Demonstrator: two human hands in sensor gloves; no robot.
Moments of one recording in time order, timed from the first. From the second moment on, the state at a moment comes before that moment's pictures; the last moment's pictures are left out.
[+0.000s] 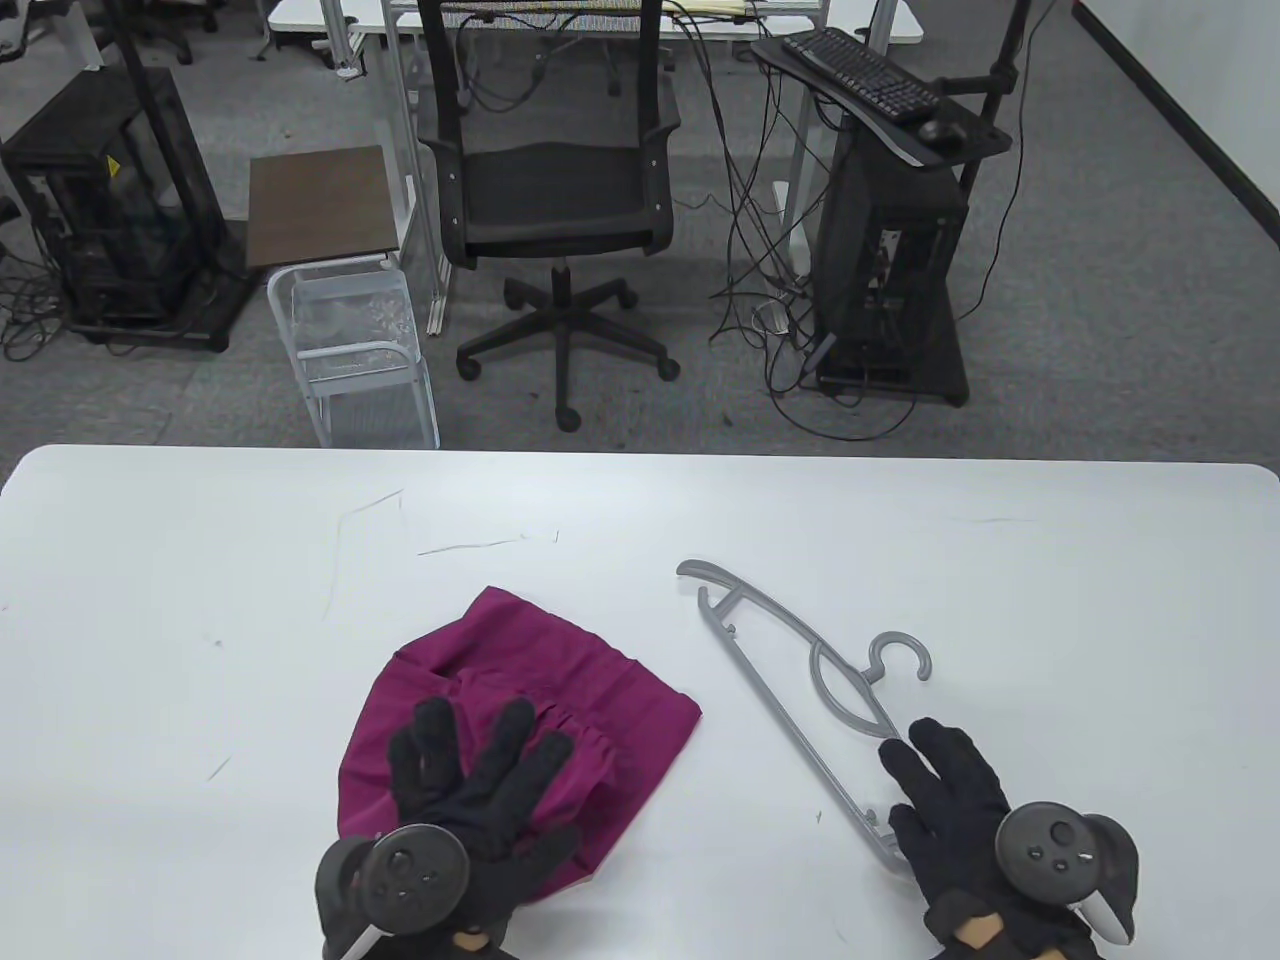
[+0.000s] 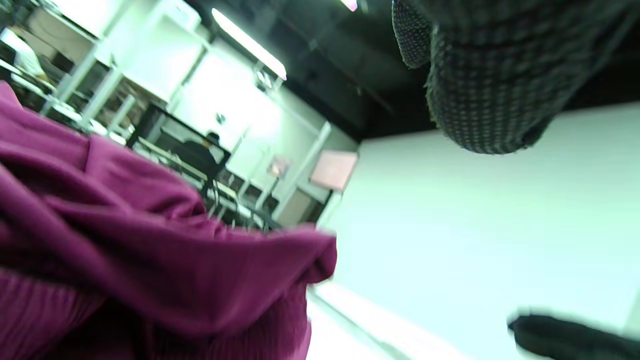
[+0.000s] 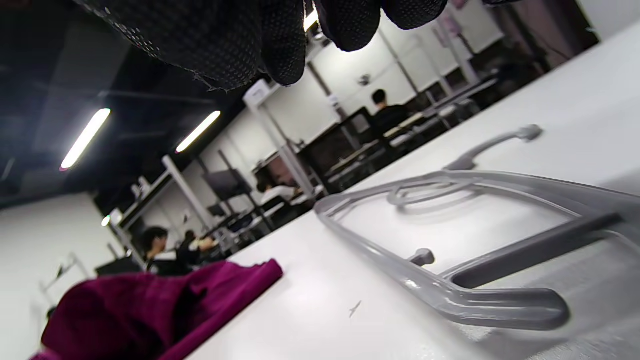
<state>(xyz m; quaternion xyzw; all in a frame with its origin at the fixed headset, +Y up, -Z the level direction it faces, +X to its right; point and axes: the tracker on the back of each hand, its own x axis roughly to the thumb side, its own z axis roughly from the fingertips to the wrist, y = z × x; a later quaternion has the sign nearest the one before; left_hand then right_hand) -0.169 -0.693 -0.259 0.10 -0.18 0.26 0.94 0.271 -0.725 -0.284 0.19 -0.07 0.93 0.30</state>
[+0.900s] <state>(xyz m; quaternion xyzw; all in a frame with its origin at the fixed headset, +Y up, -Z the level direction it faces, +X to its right) -0.170 -0.723 -0.275 -0.08 -0.12 0.26 0.96 0.217 -0.743 -0.276 0.29 0.01 0.94 0.17</state>
